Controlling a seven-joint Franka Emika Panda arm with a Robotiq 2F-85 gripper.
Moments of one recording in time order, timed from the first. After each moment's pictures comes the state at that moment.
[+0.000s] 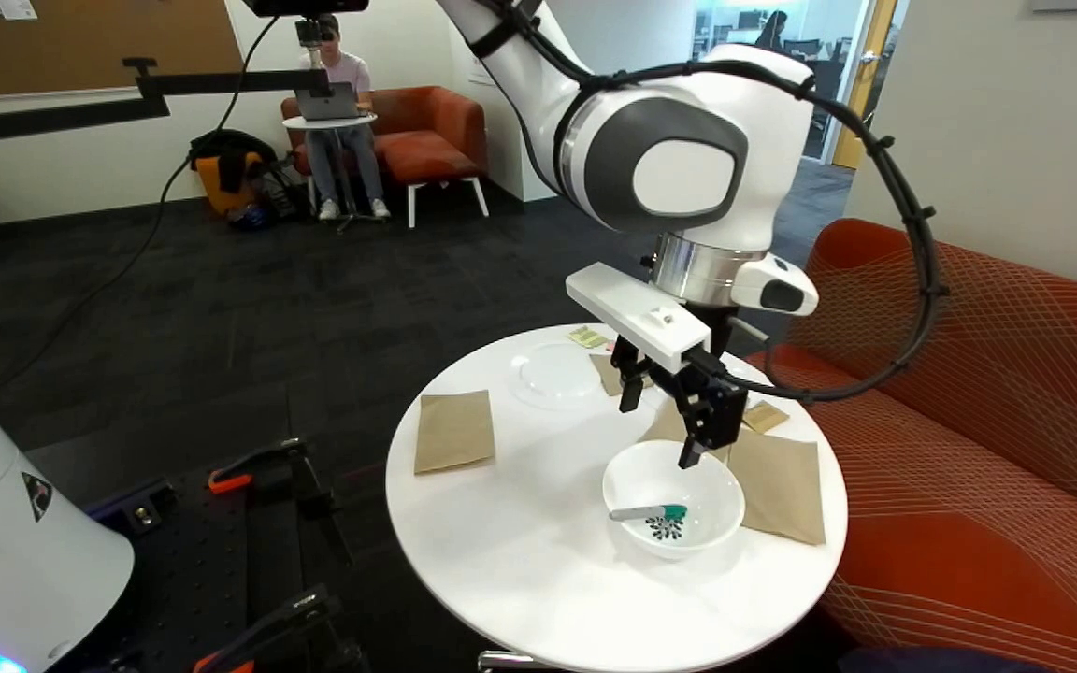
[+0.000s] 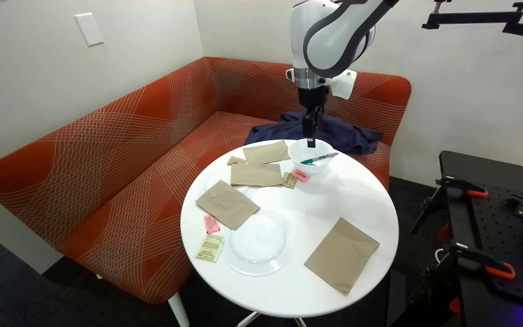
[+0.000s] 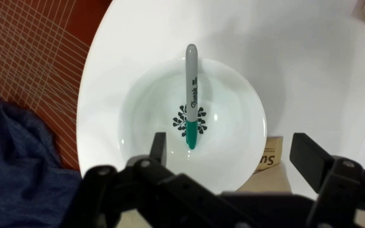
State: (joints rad) arm -0.15 0.51 -0.06 -2.00 0.00 2.37 -0.25
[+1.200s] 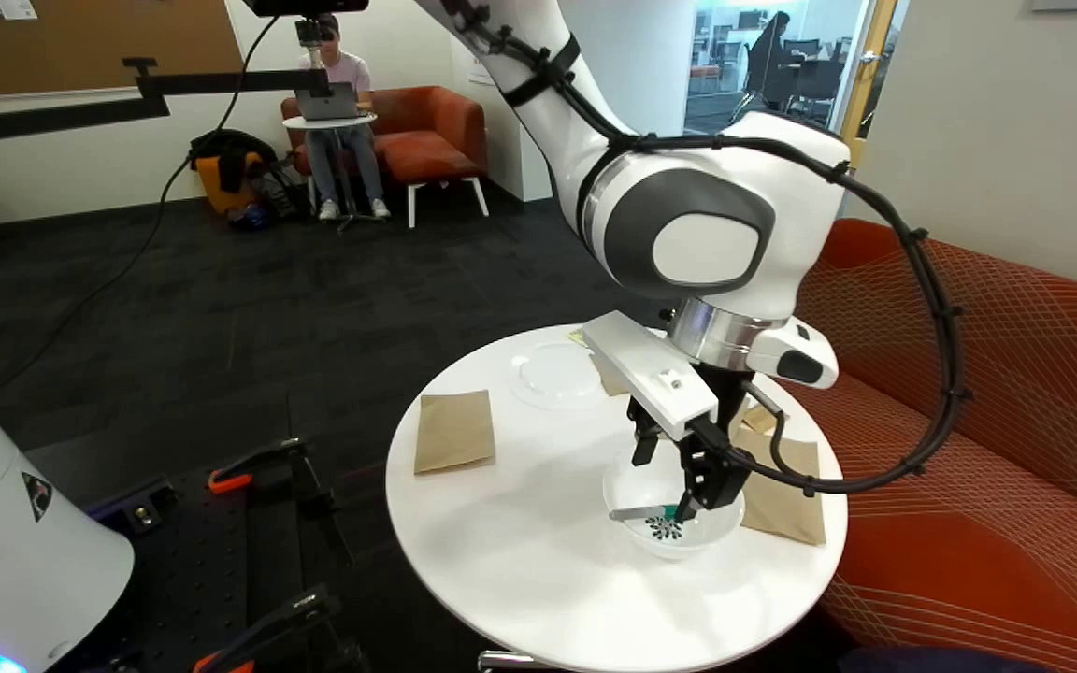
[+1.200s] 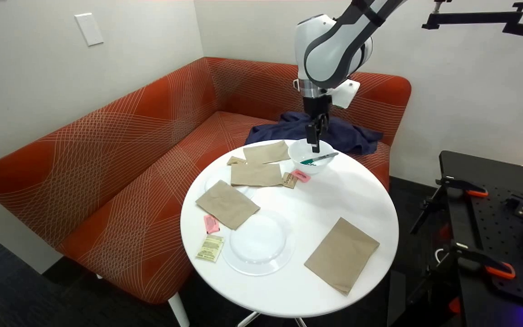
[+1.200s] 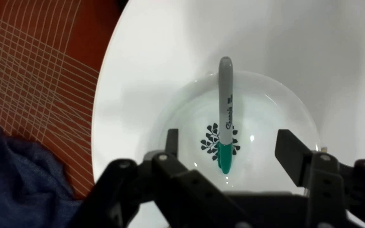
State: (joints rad) arm -0.20 0.60 -0.08 -1.96 0.03 2.38 -0.23
